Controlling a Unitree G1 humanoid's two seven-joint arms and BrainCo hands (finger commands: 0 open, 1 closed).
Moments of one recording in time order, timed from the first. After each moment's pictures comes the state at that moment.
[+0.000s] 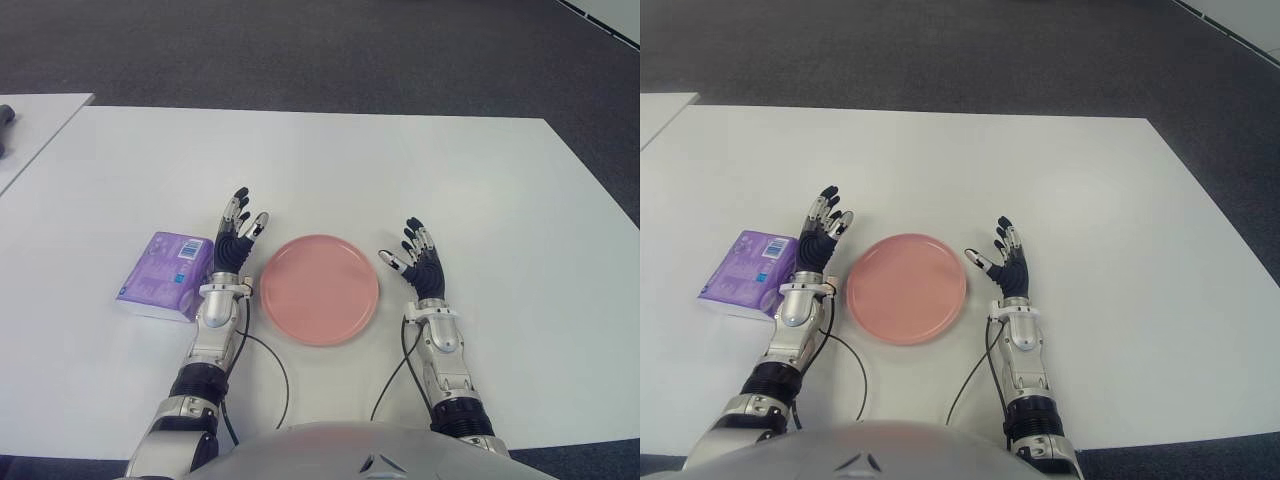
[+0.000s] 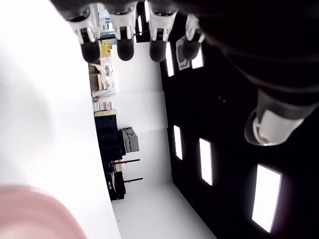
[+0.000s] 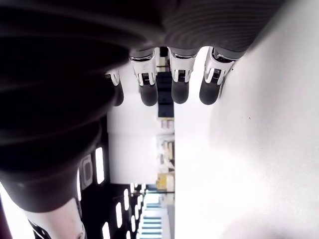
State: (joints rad) left arm -0.12 0.06 0.06 0.57 0.06 -0.63 0.09; right arm 0.02 0.00 -0.02 0.33 -0.01 -0.34 -0.03
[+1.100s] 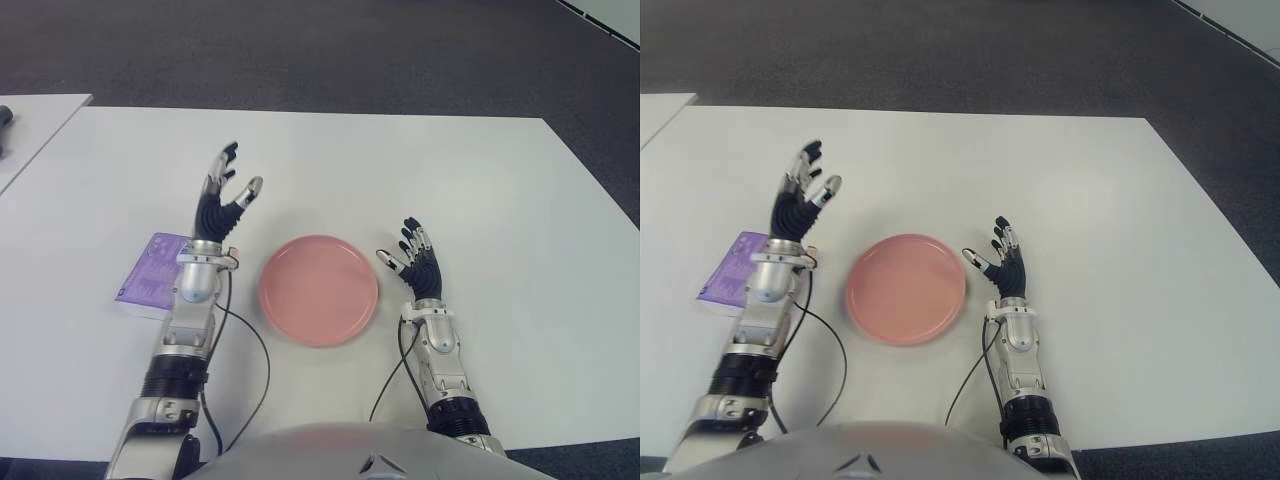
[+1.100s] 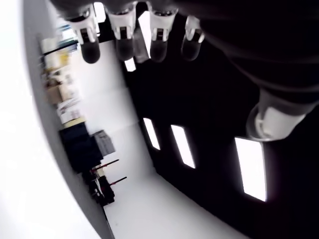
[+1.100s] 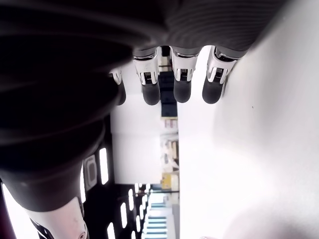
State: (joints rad) left arm -0.09 0.17 0.06 0.01 0.22 -0.30 0.07; right arm 0.01 0.02 -0.02 0.35 0.00 -0.39 -0.03
